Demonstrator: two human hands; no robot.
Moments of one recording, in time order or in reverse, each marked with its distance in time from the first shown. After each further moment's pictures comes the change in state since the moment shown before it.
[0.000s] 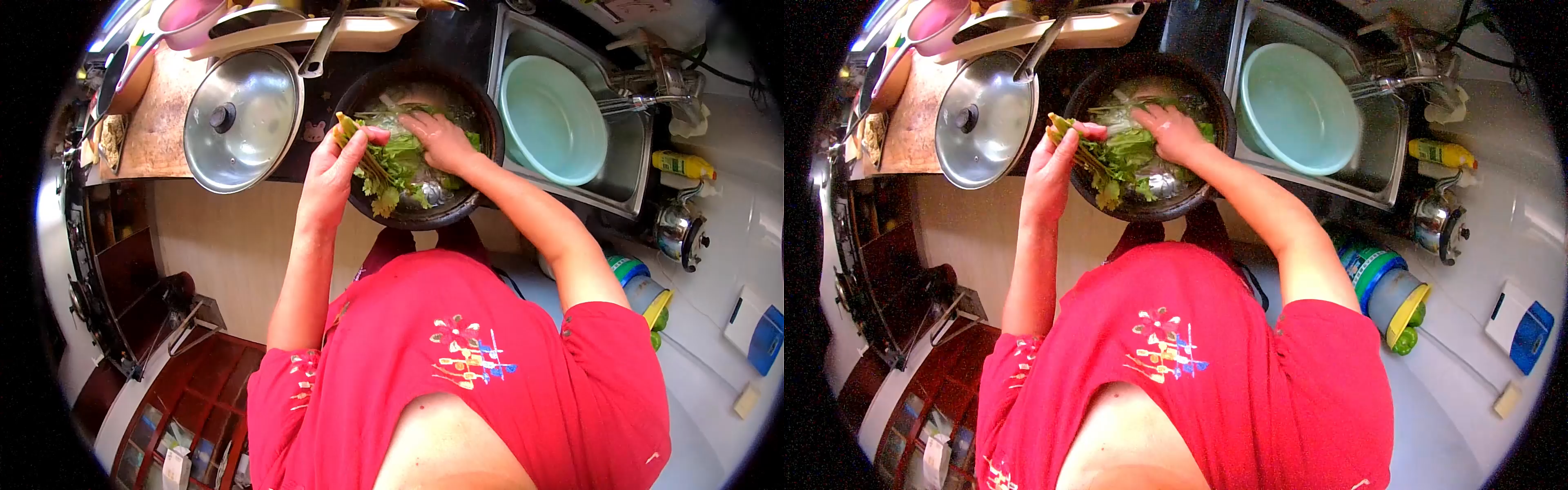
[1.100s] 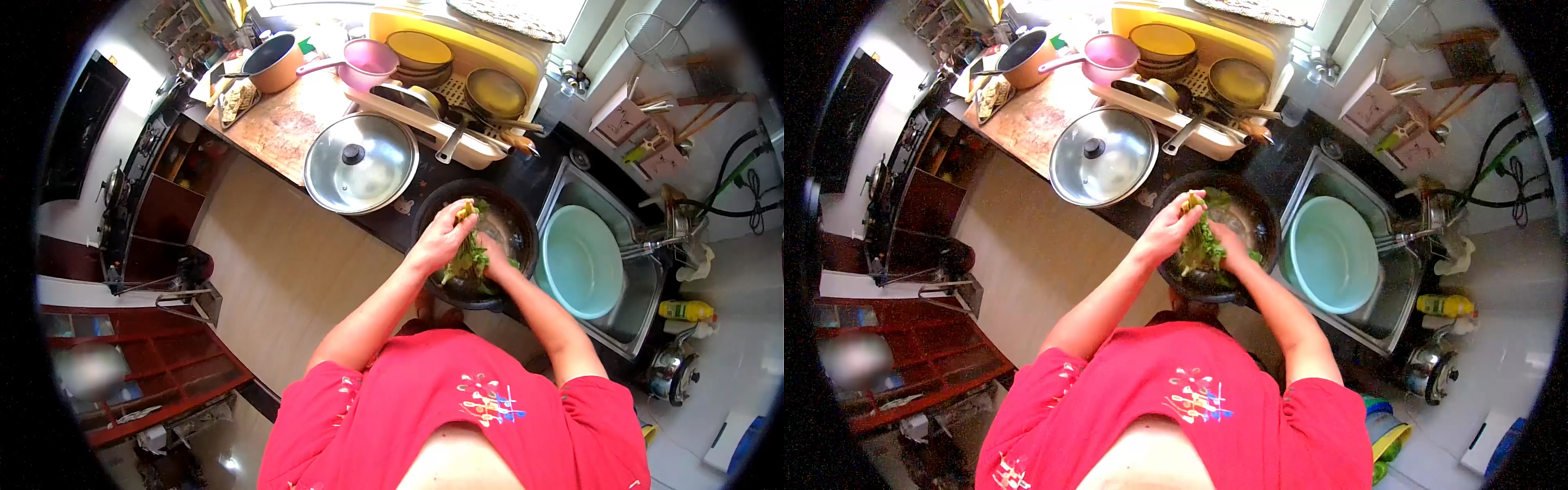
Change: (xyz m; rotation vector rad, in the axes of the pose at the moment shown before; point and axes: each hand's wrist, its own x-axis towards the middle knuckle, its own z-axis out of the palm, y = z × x) left_hand 0.007 -0.023 0.030 0.287 0.177 0.258; right_hand -0.001 -0.005 0.008 0.718 -0.201 0.302
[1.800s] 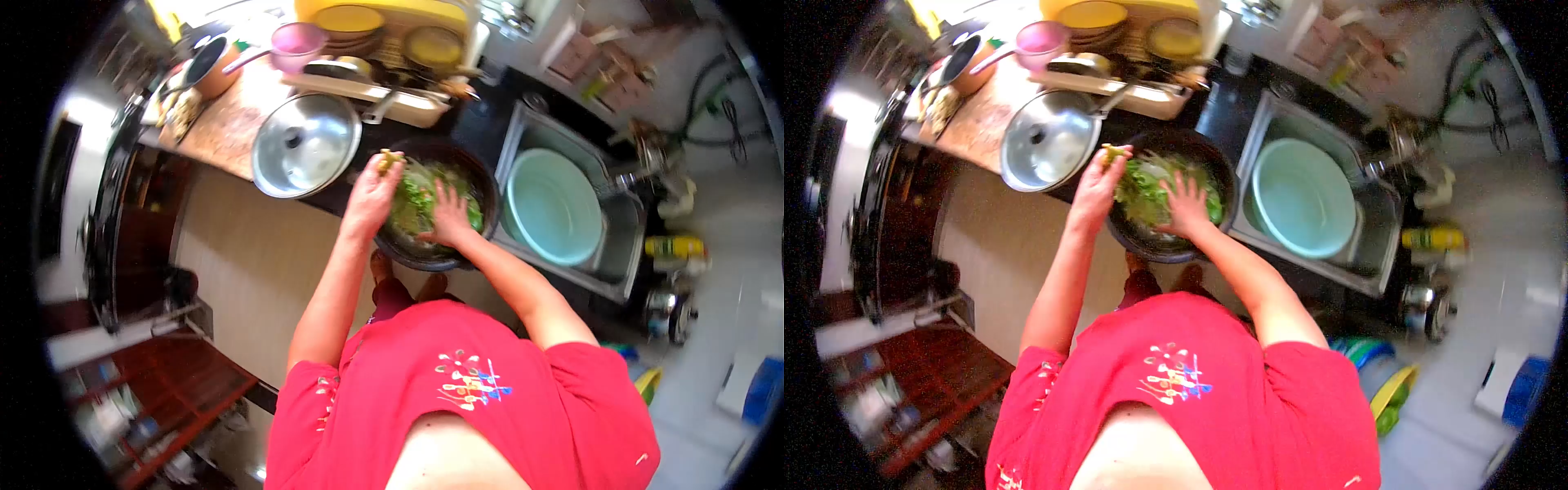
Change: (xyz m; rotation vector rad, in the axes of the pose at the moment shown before) left_hand -0.002 0.042 -0.009 -0.174 0.116 -0.082; right_hand -0.029 -0.023 0.011 -0.955 0.000 -0.030
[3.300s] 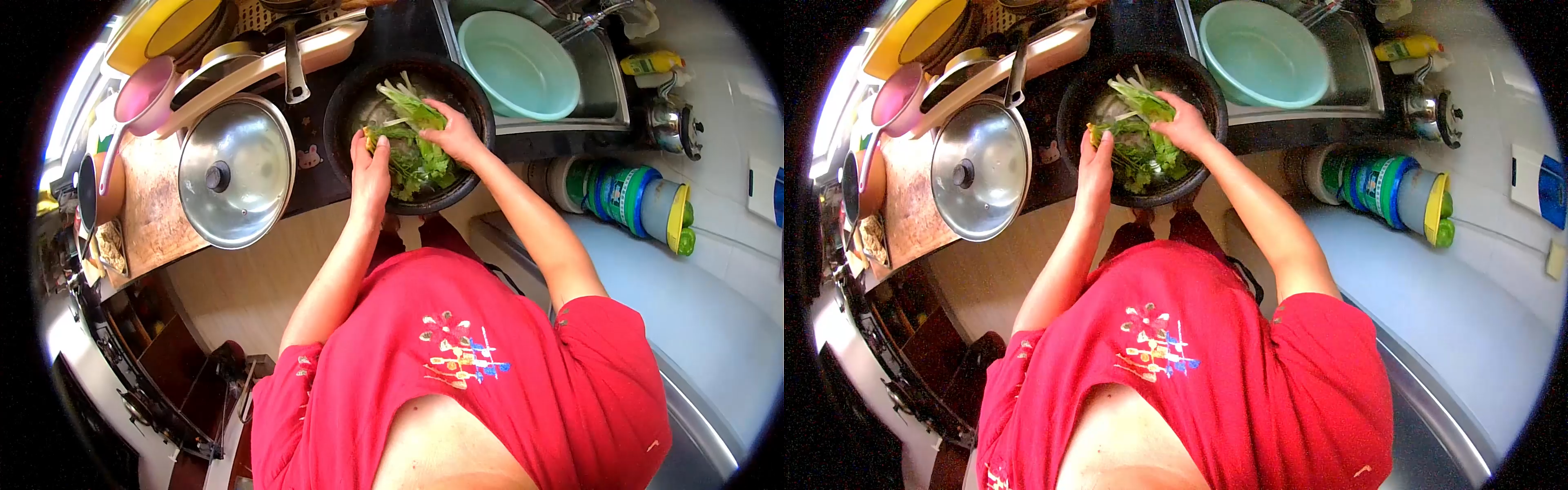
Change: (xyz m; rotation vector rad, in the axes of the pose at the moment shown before) left_hand 0.010 -0.077 -0.020 0.208 -0.270 -0.341; right_hand -0.008 0.006 0.028 1.203 0.577 0.412
